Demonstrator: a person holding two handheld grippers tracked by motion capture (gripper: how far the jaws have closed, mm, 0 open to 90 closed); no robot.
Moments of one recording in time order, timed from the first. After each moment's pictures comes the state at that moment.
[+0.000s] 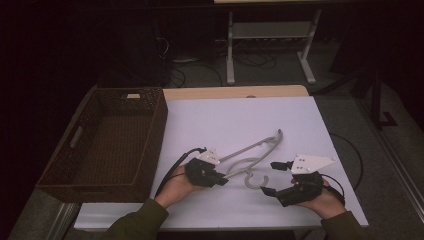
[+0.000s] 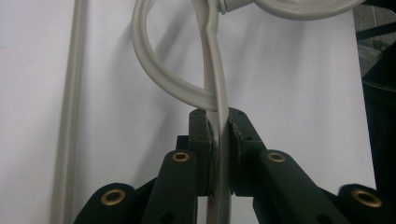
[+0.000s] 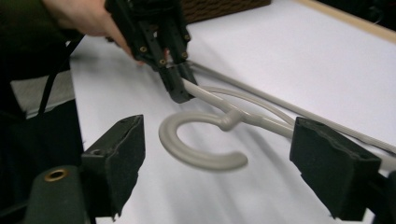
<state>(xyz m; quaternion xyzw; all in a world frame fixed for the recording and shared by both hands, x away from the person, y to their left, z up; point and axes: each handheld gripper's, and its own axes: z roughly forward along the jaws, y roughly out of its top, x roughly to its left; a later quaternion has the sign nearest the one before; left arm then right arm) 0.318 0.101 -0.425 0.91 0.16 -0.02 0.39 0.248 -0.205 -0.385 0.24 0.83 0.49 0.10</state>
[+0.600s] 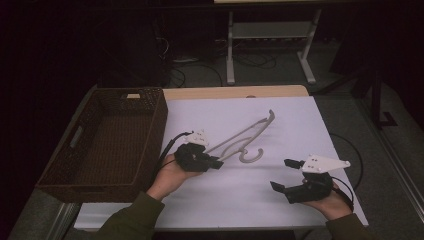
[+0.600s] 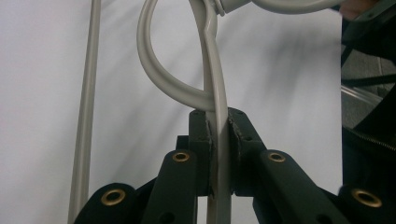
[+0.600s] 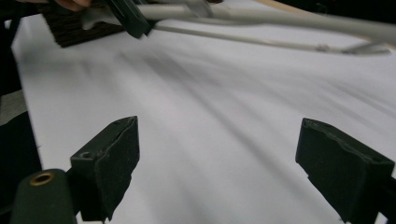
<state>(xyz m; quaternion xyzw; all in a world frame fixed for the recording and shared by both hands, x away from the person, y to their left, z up) 0.331 0.121 -0.370 0.88 0.21 0.00 0.42 0.247 -0.228 -0.396 0.31 0.81 0.48 0.15</state>
